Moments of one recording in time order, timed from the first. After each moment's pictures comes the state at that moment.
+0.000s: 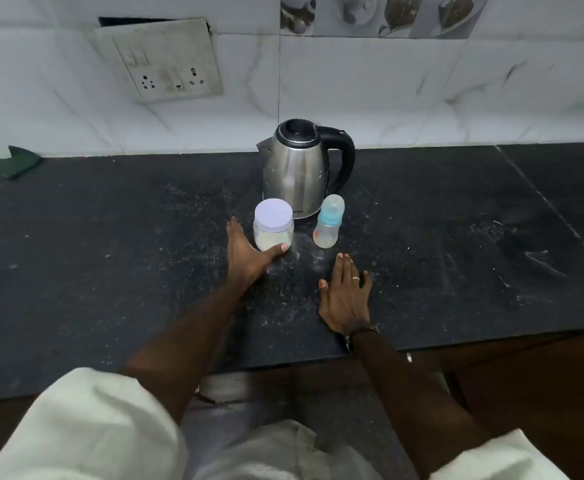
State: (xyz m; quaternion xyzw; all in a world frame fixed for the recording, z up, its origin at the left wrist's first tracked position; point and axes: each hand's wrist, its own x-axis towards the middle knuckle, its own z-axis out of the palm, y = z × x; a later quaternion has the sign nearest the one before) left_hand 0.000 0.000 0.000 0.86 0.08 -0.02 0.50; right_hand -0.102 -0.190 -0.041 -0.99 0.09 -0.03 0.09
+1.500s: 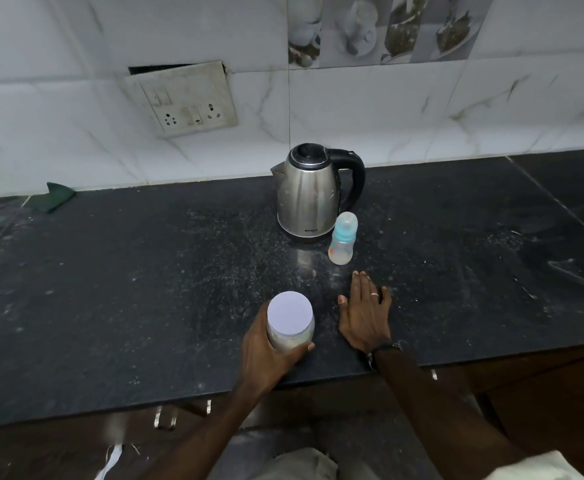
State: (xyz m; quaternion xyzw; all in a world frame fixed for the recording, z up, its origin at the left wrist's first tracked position) left_hand -0.138 0.030 -0.024 0.83 -0.06 0.03 0.56; right_hand -0.102 -0.194 -0.051 -0.99 0.10 -0.06 0.08
